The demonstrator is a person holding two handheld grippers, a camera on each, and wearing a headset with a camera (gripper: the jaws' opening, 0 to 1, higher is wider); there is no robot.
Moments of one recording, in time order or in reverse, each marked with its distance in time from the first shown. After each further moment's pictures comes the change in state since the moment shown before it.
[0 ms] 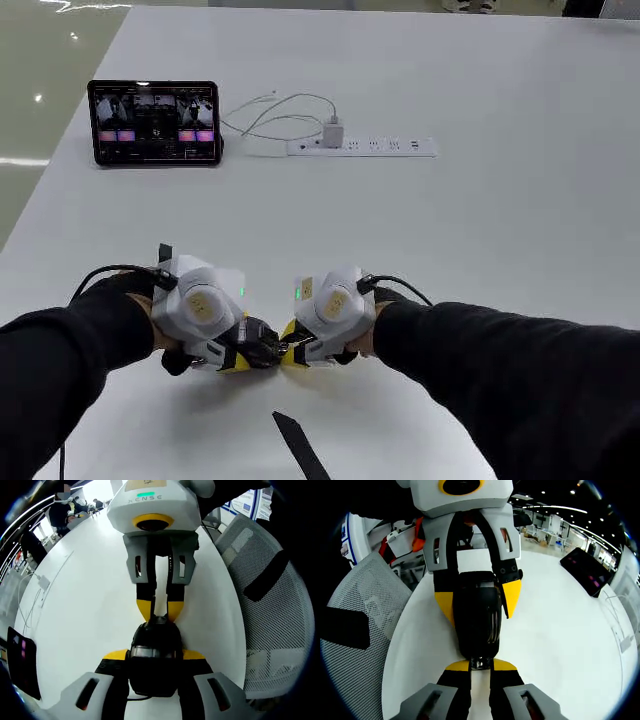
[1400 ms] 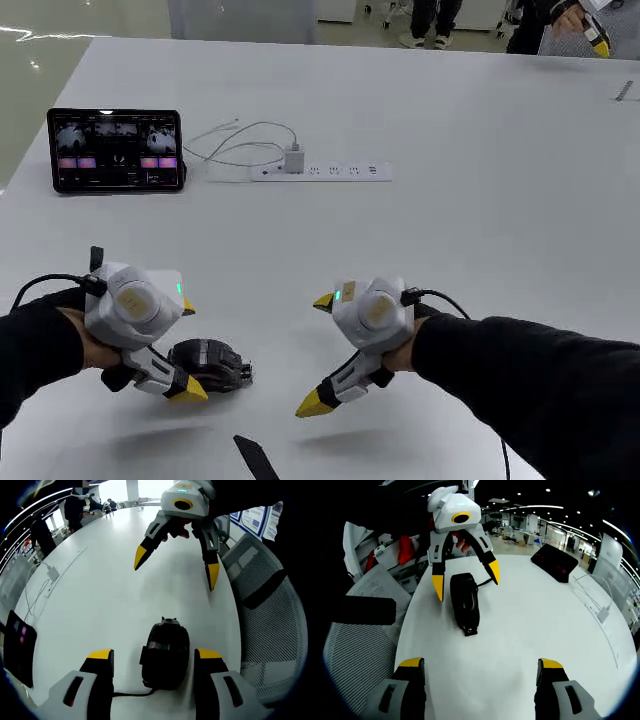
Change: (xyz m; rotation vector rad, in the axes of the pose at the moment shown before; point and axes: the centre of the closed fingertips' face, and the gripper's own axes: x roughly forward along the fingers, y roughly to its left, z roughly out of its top) left arm -0.016 0.011 0.004 -0.112 -0.058 -0.002; right arm -0.067 -0.004 -0.028 0.116 -0.061 -0.109
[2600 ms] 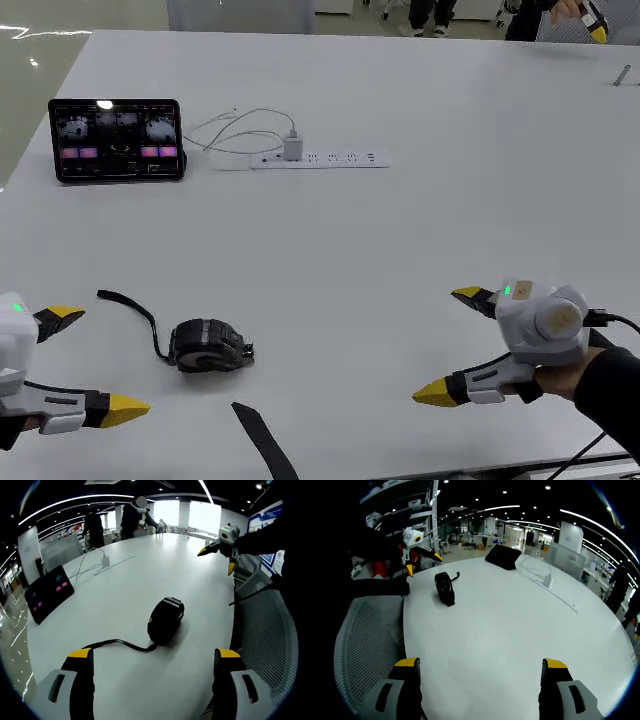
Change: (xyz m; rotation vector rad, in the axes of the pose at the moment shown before) left arm -0.082 -0.024 -0.052 -0.328 -0.227 0.237; right arm -0.133 0.009 -0.085 0.213 -0.067 -0.267
